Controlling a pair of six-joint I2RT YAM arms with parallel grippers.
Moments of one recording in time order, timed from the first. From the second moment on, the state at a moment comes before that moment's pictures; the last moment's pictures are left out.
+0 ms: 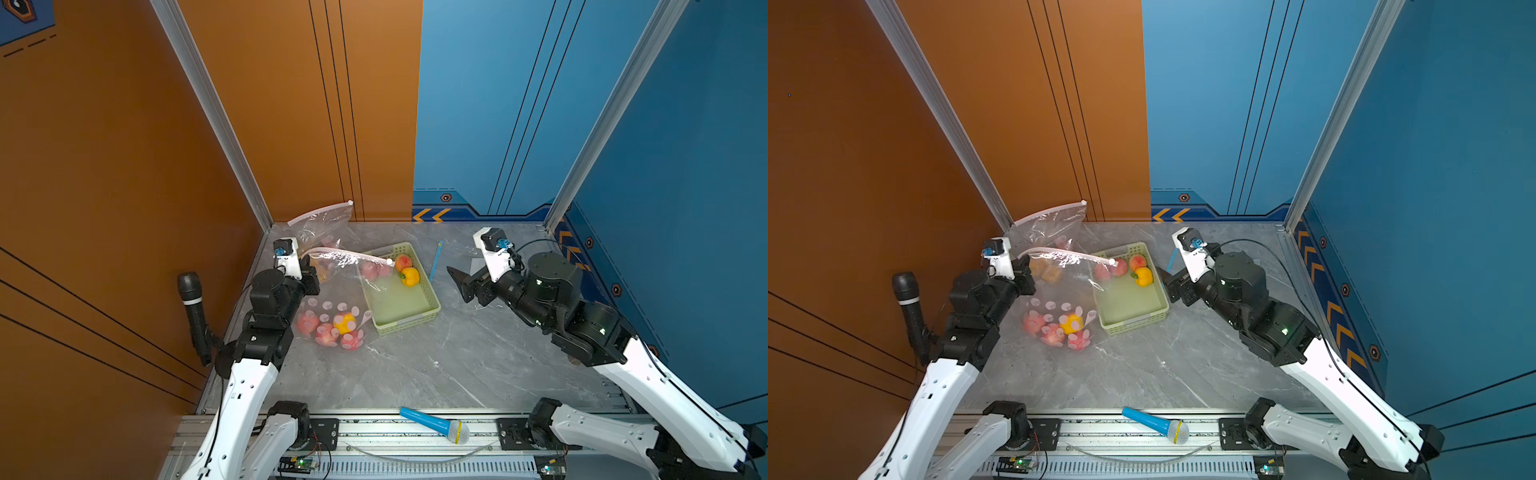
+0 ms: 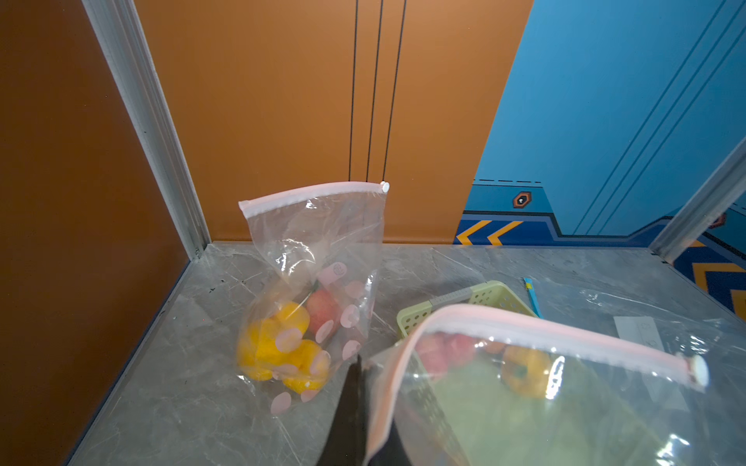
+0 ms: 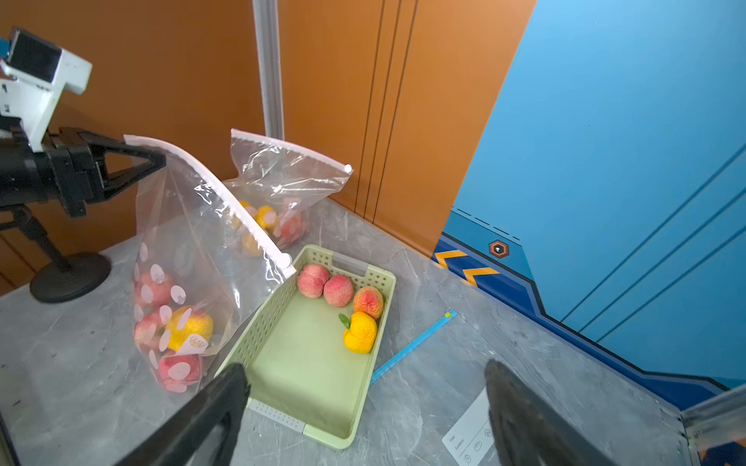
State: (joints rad) left arm -0.06 0.86 0.81 -0.12 -0.02 -0.10; right arm 0.80 0.98 1.30 -0.54 0.24 -0.06
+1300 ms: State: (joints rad) left arm 0.22 1.30 0.89 0.22 0.07 -0.31; right arm 0.80 0.91 1.20 -0.51 0.41 0.04
